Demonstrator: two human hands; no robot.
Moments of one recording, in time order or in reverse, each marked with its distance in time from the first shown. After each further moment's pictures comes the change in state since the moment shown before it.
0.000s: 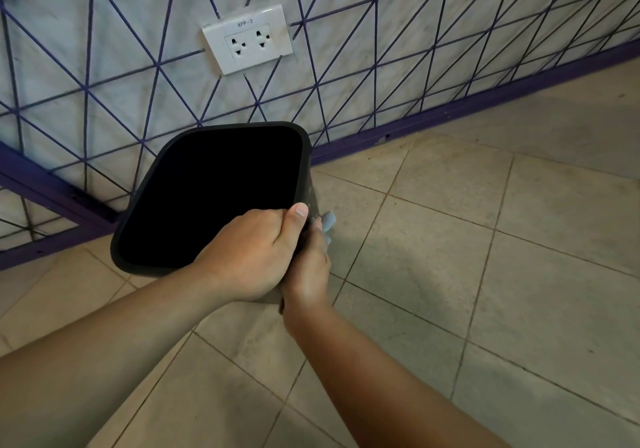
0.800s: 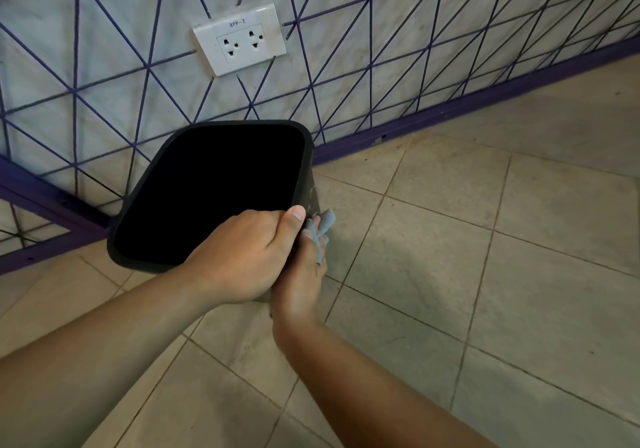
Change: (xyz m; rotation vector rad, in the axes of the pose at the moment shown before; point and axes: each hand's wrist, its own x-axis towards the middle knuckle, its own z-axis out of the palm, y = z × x) left_hand 0.007 -0.012 -0.002 -0.018 -0.032 0.032; right_hand -0.012 -0.004 0.006 0.097 0.038 -0.052
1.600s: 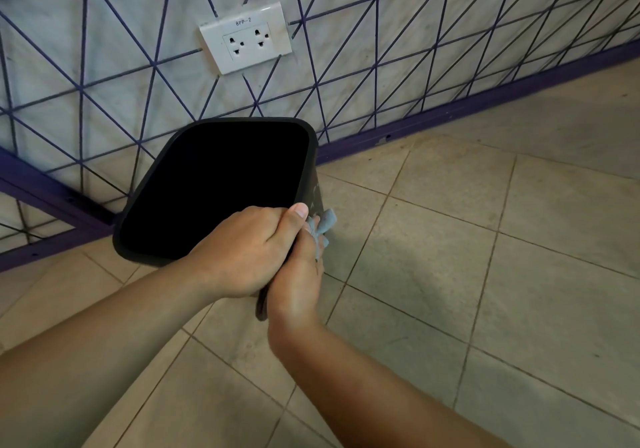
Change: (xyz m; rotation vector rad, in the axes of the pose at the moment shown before) left_hand 0.003 -0.003 -0.003 -0.092 -0.069 0.034; right_hand 0.000 0.004 0.006 -0.044 -0.075 0.019
